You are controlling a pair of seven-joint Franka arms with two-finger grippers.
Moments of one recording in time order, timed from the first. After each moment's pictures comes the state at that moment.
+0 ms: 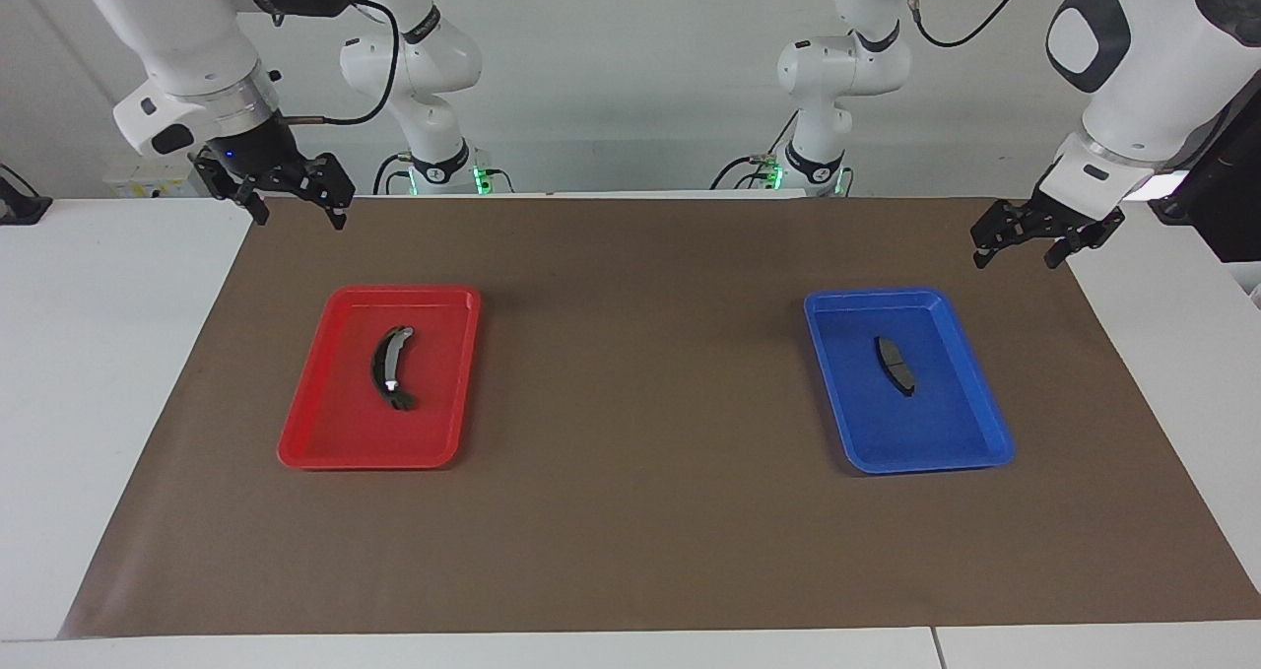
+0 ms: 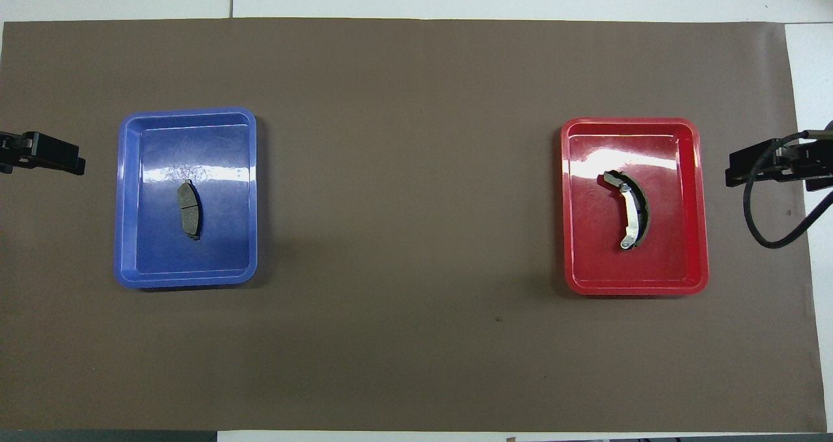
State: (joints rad) left arm -0.03 0.04 0.05 -1.62 0.01 1.63 0.12; right arm 0.08 -0.04 -0.09 -1.60 -0.03 1.51 0.09
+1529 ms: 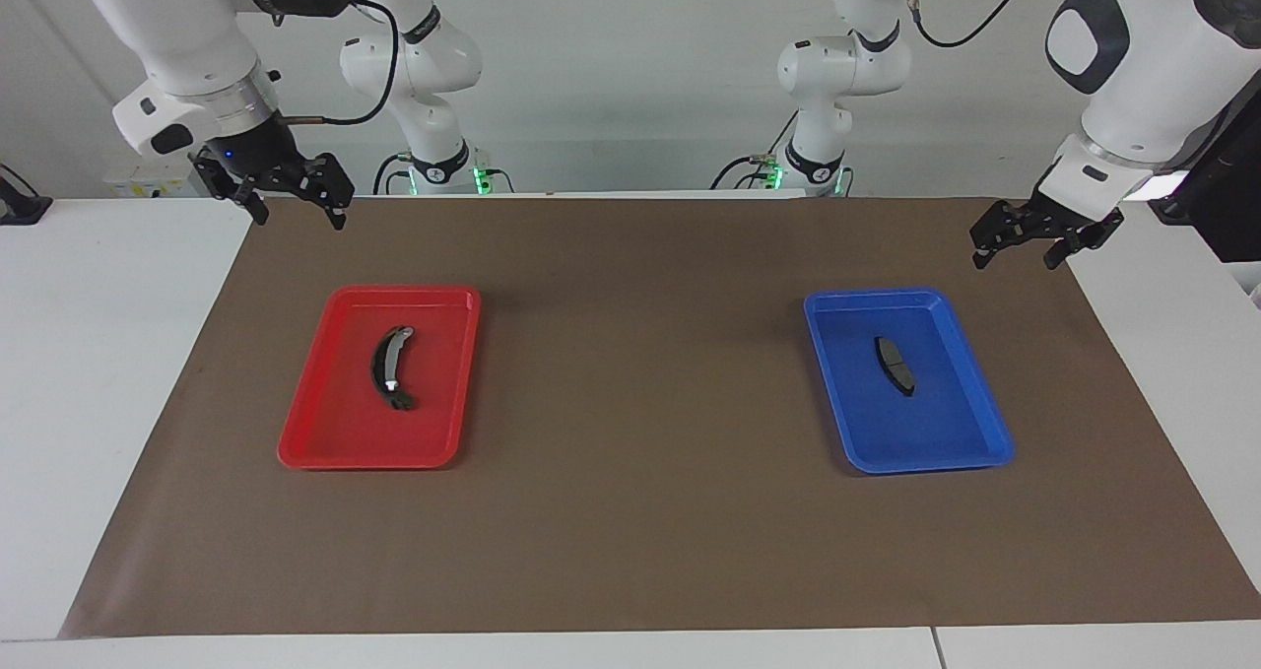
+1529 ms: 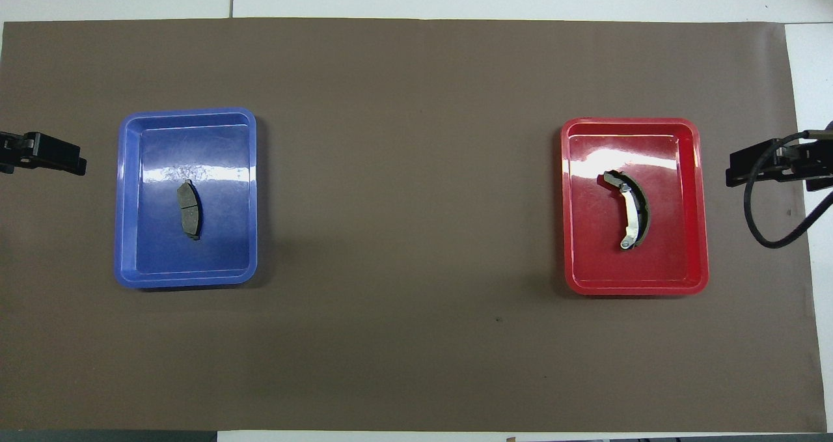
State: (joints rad) left arm -0.03 0.04 0.04 -1.64 0.01 1.66 0.12; right arm 0.08 -0.04 -0.09 -1.60 -0.03 1.51 0.09
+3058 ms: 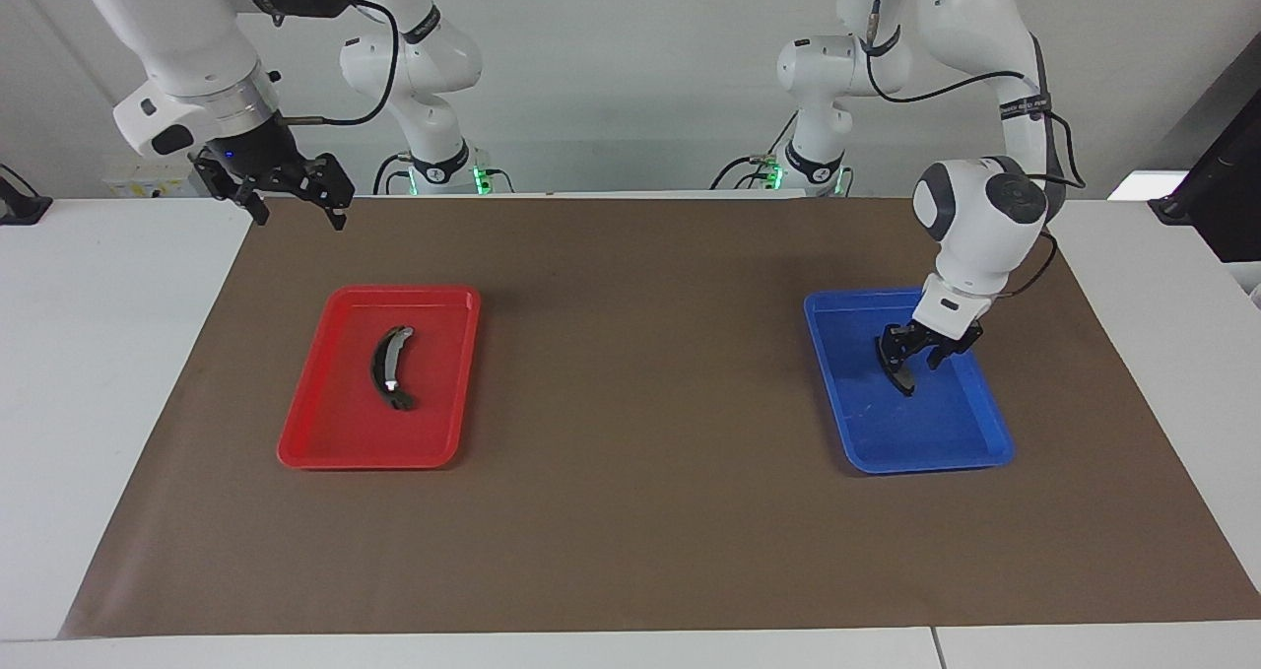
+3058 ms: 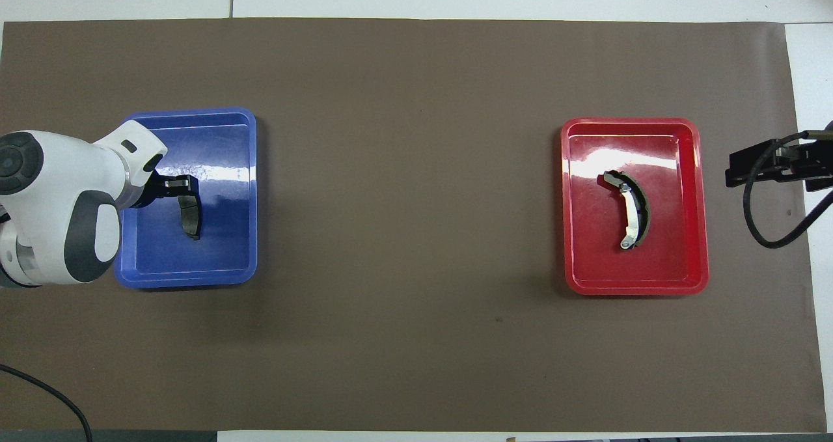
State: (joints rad) left arm -0.09 0.12 0.04 -2.18 0.01 2.39 -0.05; right arm 0.08 -0.04 -0.09 -1.61 -0.03 1.51 0.09
